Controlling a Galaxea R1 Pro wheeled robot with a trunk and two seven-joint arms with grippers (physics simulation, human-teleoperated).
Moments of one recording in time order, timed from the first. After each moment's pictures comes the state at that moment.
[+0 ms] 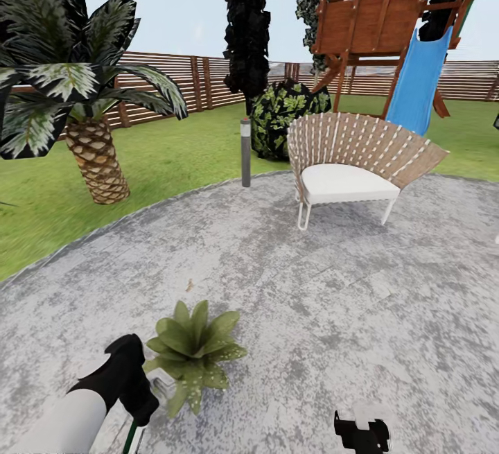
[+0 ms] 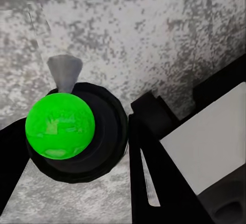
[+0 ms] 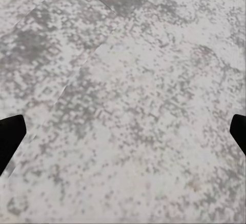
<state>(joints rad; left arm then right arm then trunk) -0.64 0.07 0.09 -0.57 -1.21 0.78 -1.22 -0.47 -0.01 -0.16 -0.06 0.23 -0.42 -0.24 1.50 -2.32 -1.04</state>
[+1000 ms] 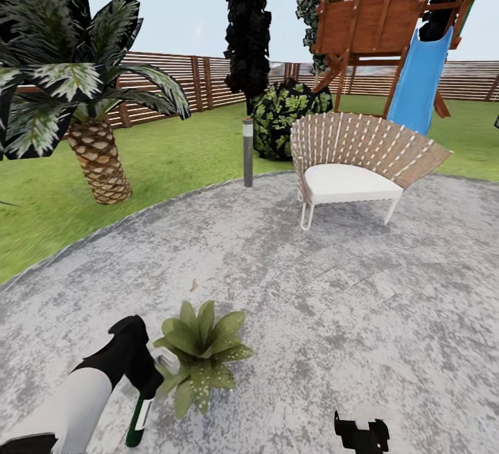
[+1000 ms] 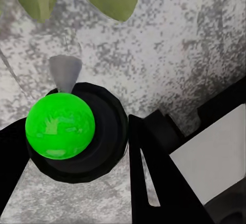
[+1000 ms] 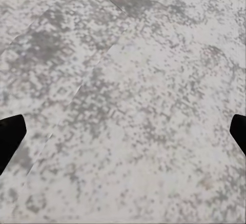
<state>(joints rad) -0.72 0.07 0.09 -0.57 -1.20 0.79 -1.23 -0.47 -0.01 -0.16 -0.06 0.23 -0.42 -0.24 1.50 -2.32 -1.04</state>
